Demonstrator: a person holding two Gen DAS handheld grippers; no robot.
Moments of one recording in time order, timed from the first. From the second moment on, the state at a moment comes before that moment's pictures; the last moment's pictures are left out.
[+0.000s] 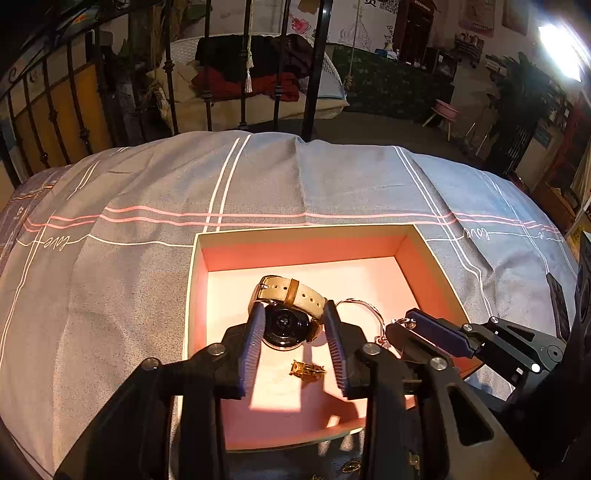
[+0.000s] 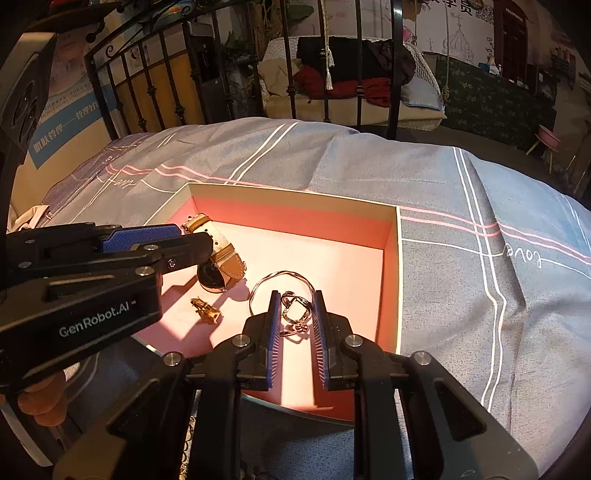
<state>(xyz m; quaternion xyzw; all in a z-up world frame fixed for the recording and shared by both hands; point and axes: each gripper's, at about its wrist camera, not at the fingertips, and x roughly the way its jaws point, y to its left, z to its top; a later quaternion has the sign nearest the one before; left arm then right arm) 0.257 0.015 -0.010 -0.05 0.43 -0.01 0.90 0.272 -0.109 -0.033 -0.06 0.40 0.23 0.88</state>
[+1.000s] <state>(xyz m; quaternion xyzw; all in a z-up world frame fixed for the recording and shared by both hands) 0.140 0.011 -0.050 -0.03 0.43 -0.03 0.90 0.131 -0.181 -0.049 -0.03 0.39 0.23 0.89</state>
